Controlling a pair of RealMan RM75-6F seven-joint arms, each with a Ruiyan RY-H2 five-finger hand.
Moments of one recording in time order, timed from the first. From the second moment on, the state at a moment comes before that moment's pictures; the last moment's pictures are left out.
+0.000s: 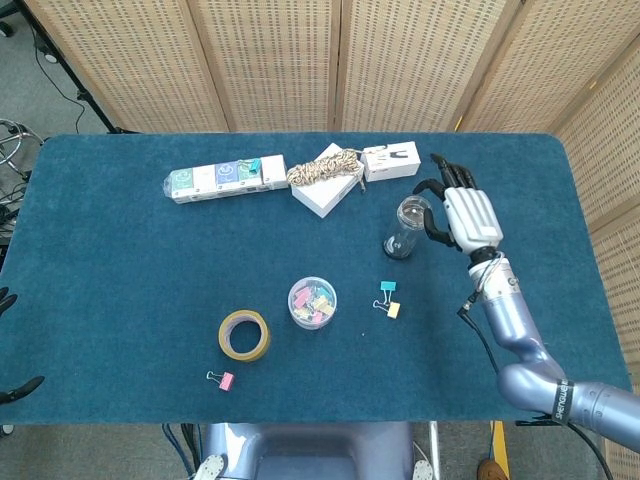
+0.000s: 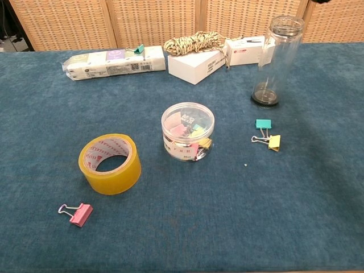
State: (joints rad) left arm 0.00 -0.90 0.06 -1.67 1.66 1.60 -0.40; right arm 0.75 -1.20 0.38 -1.66 -0.91 0.98 -0.15
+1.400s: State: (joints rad) left arm 0.00 -0.90 0.06 -1.68 1.65 1.59 -0.38; right arm 0.77 -1.19 0.28 -1.62 -0.87 0.92 -0.22
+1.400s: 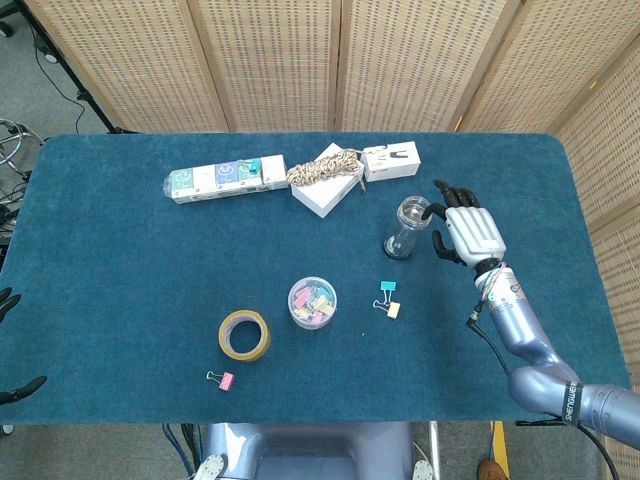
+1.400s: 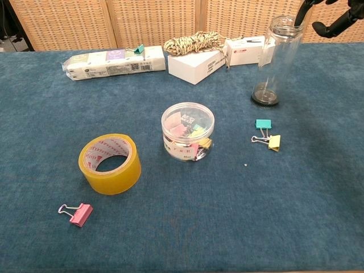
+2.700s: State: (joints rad) left arm 0.00 -0.90 0.06 -1.68 1.65 1.59 -0.39; right arm 0.71 -1.11 0.28 -1.71 -1.01 1.08 -0.20
